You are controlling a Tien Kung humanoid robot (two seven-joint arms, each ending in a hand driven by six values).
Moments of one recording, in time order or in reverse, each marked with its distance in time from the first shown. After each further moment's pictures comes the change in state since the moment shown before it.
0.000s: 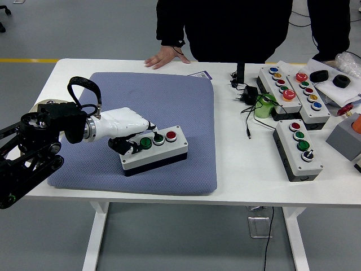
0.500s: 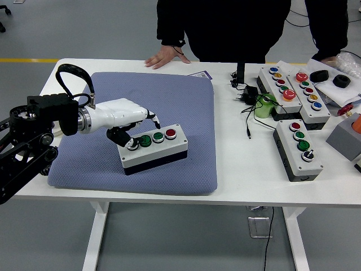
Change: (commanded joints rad) left arm 0.028 -0.004 -0.183 -0.049 -0.123 -0.011 -0.001; right arm 0.000 0.000 0.000 0.000 0.001 0.000 0.001
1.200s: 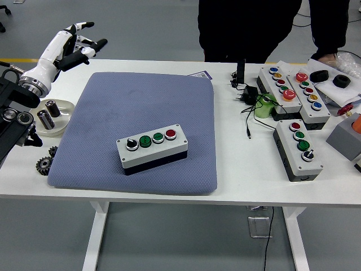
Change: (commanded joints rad) left arm 0.056 -0.081 -0.223 0.354 -0.796 0.623 0.058; right arm 0.000 0.002 -0.004 0.000 0.001 0.001 -0.001
